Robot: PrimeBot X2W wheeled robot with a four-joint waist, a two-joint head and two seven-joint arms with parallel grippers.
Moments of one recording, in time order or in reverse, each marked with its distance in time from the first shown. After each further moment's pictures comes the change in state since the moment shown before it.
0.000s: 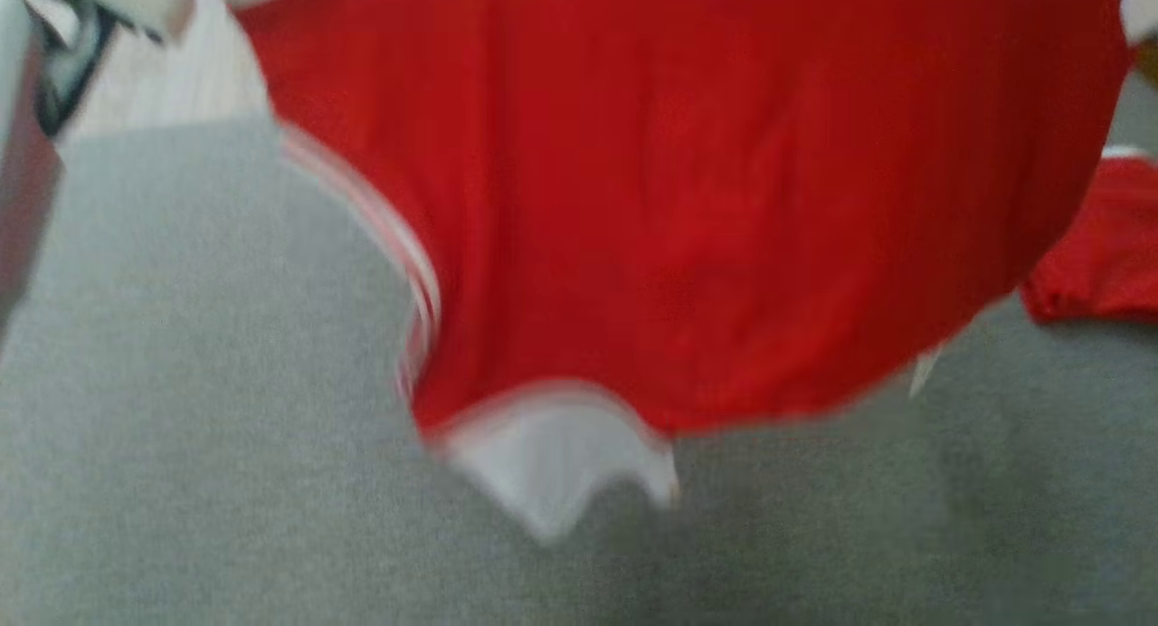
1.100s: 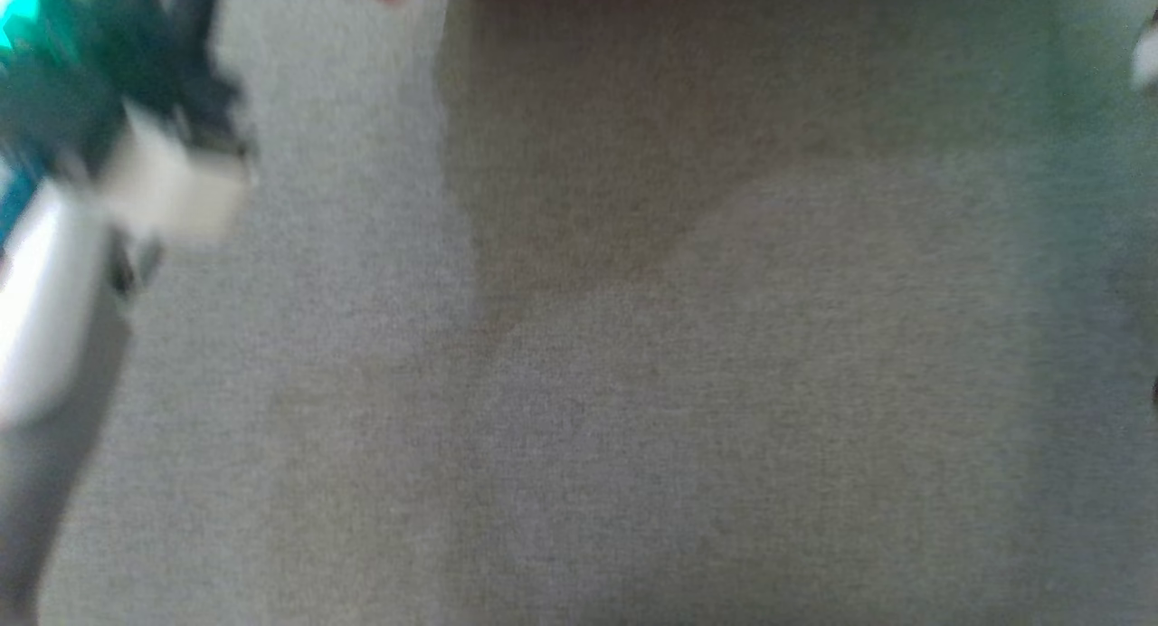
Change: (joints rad) left arm 0.308 0.007 0.154 -0.356 0.109 0.043 -0.149; right arm -0.007 0.030 -0.085 0.252 -0.084 0.000 -0.323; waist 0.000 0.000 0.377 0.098
